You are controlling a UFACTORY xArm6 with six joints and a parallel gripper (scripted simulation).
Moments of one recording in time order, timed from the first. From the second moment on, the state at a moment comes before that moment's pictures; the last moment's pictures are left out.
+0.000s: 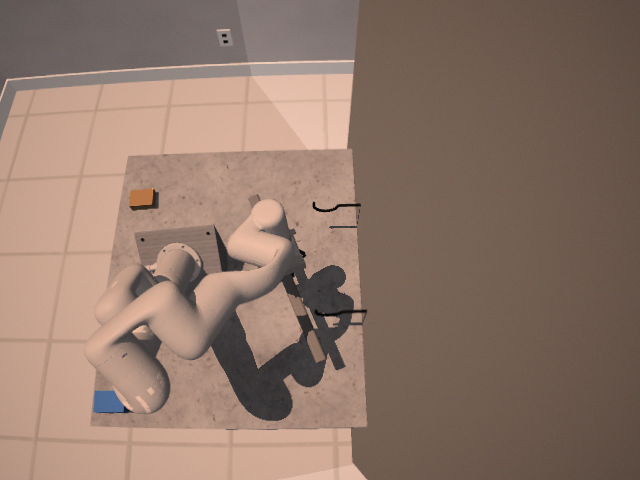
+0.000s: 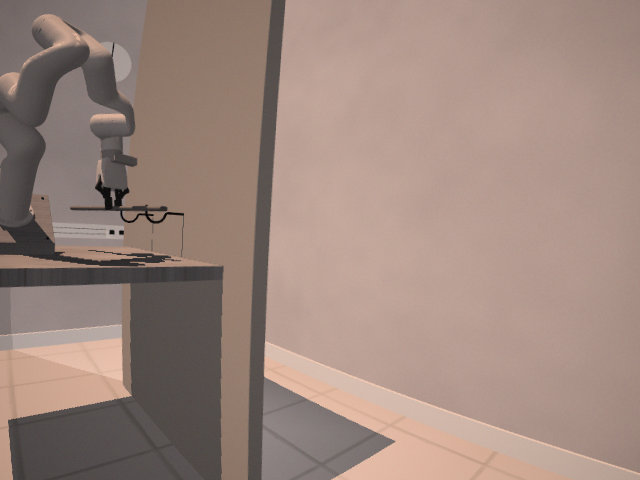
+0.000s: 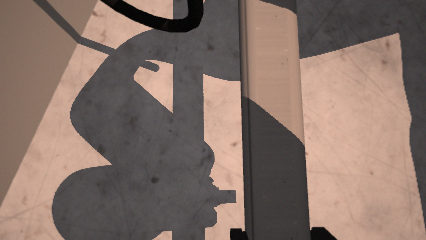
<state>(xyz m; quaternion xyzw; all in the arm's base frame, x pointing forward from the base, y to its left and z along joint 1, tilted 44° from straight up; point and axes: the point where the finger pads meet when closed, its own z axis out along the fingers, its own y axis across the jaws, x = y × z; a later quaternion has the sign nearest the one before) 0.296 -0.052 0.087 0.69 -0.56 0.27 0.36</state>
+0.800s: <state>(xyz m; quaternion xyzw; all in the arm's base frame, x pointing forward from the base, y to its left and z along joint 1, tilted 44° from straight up) 0.299 -0.010 0.099 0.69 -0.56 0.27 0.36</state>
